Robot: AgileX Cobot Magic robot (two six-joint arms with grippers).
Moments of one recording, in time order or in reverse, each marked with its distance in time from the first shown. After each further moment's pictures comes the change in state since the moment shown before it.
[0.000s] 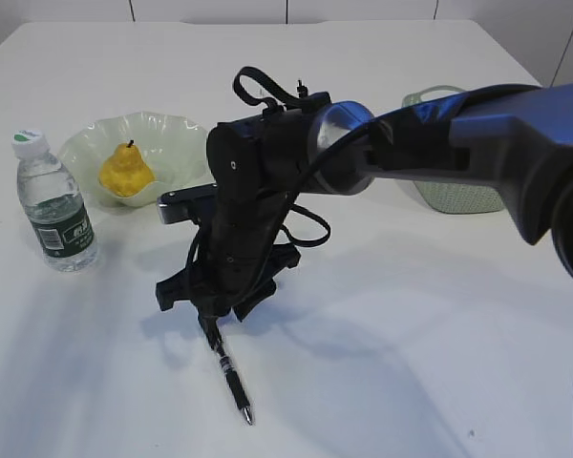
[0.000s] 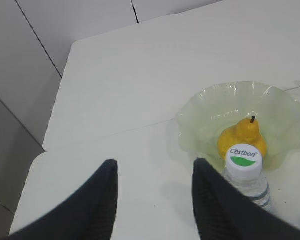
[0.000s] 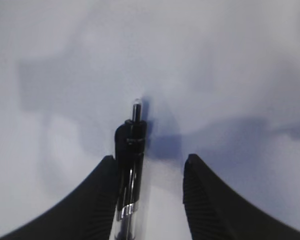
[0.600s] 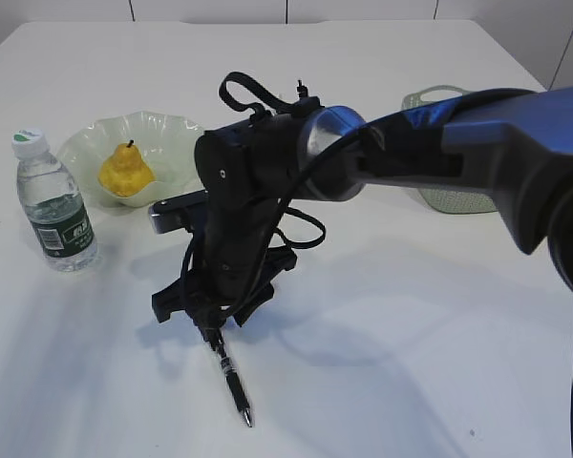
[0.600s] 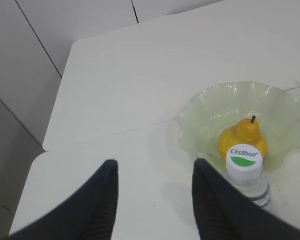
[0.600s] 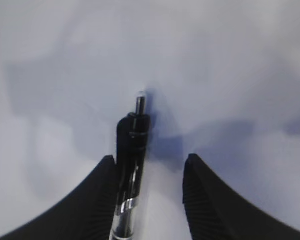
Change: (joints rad) left arm 0.000 0.000 0.000 0.000 0.000 0.000; right arm 0.019 0.000 0.000 -0.046 0.021 0.008
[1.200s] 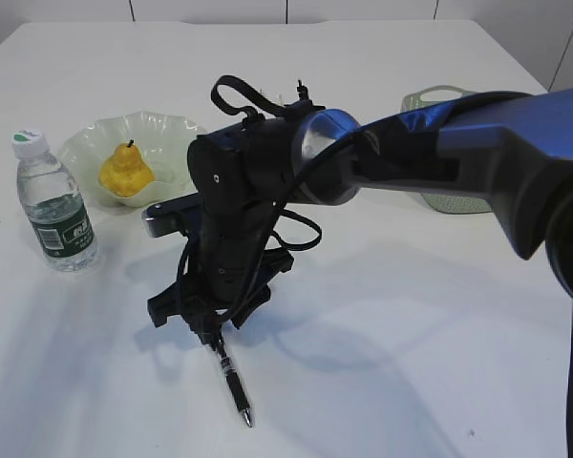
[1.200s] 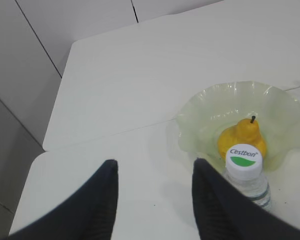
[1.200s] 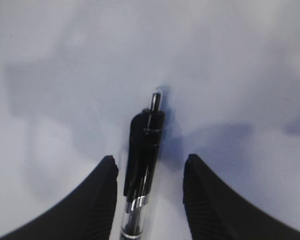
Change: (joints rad) left arm 0.000 0.000 0.000 0.000 0.000 0.000; right arm 0.019 0.000 0.000 -0.010 0.000 0.005
